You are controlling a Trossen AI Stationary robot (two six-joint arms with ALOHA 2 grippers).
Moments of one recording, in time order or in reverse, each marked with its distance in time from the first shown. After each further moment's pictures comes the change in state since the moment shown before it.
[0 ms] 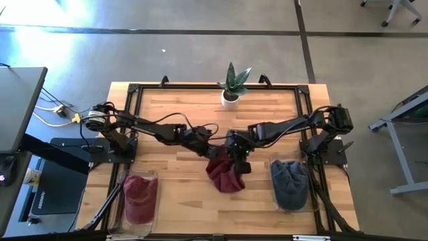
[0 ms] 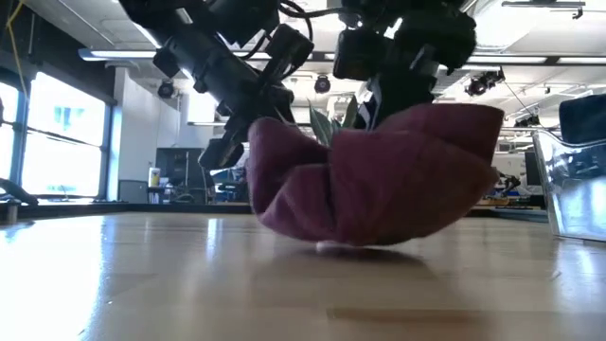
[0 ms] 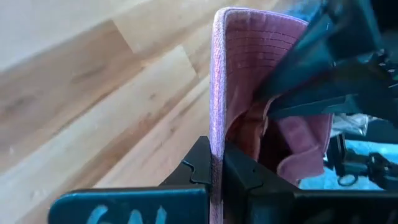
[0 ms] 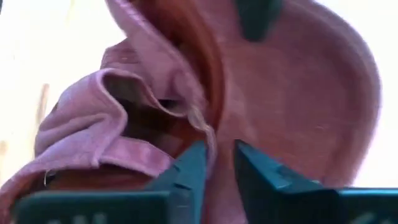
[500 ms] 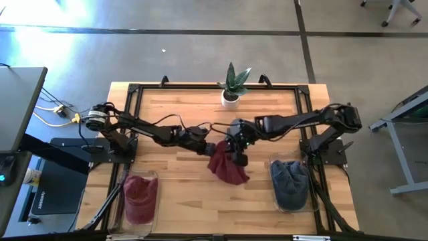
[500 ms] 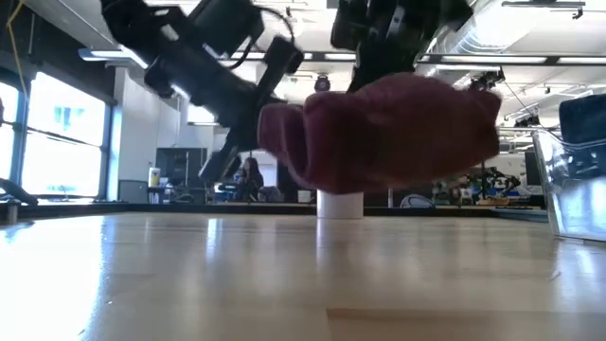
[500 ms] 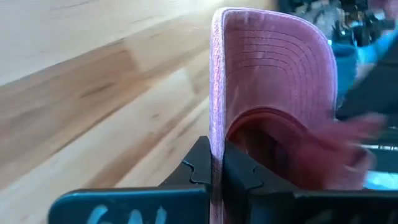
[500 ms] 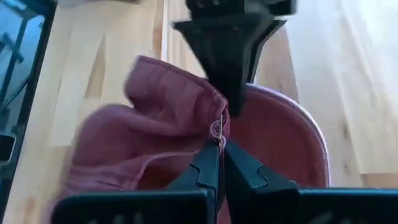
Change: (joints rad) left arm 0.011 0.000 -0.133 0.256 -0.054 -0.091; right arm -0.044 -0.106 0.001 0.096 0.023 0.107
